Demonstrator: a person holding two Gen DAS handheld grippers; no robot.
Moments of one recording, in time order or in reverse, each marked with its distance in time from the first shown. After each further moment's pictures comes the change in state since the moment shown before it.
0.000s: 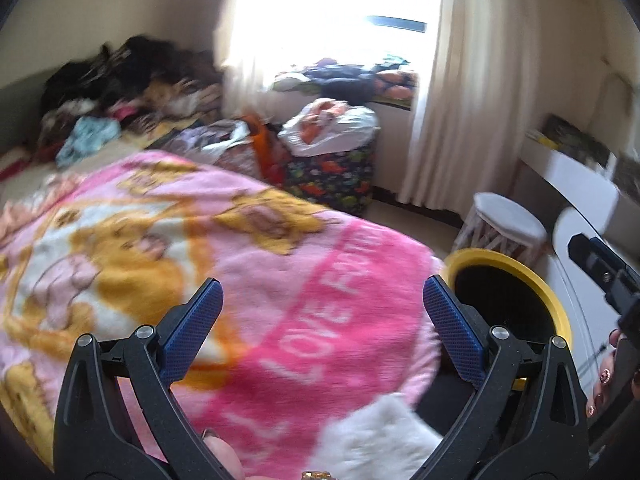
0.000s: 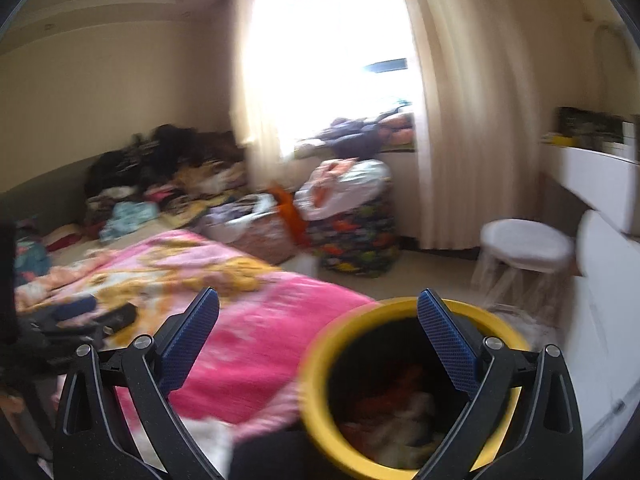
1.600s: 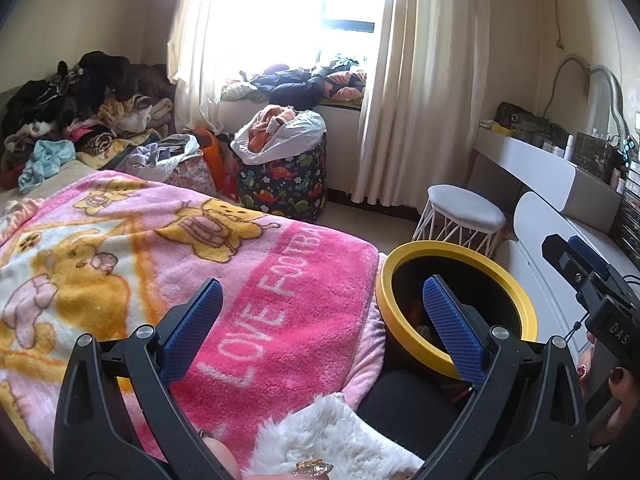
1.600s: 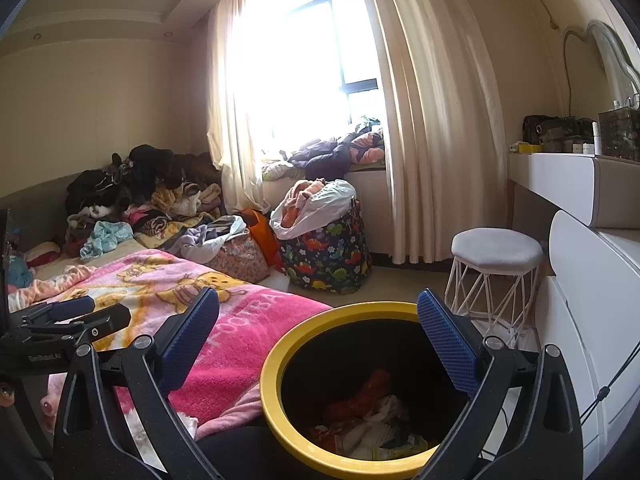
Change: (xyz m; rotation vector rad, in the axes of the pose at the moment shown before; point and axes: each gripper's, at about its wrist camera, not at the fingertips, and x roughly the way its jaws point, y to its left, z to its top) left arm 0.000 -0.059 -0.019 0.124 -0.028 -0.165; right arm -0.049 -0.043 -0.038 0.049 -0.133 -0.203
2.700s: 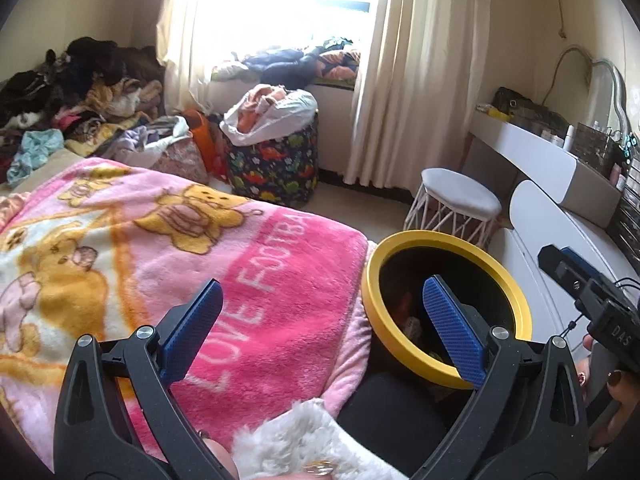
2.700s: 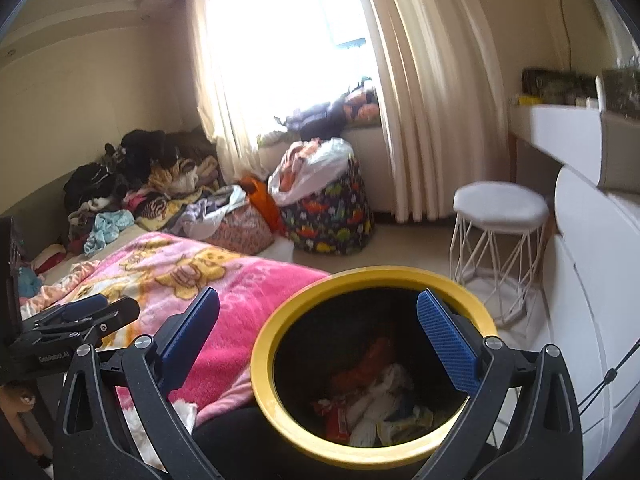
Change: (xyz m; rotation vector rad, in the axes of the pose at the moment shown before) left arm 0.022 -0.016 0.011 -0.004 0.069 -0.023; right arm 0.015 -0.015 0.009 0.068 0.114 0.005
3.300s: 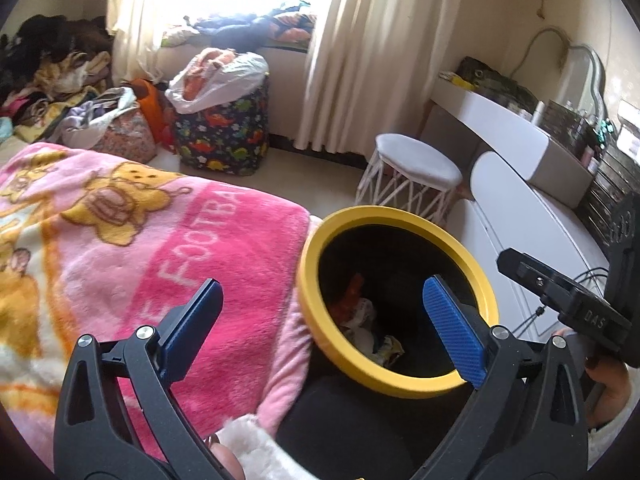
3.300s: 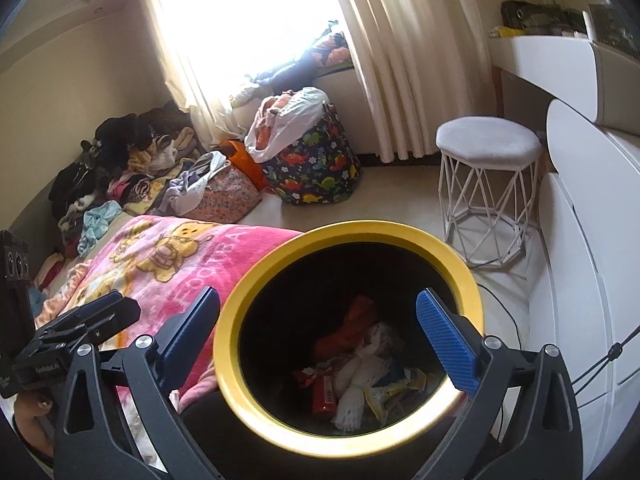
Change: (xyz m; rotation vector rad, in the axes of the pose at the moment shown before) left arm 0.050 -0.030 0.012 0.012 0.141 -0.166; right arm 0.039 -0.048 0.005 0.133 0.244 0.001
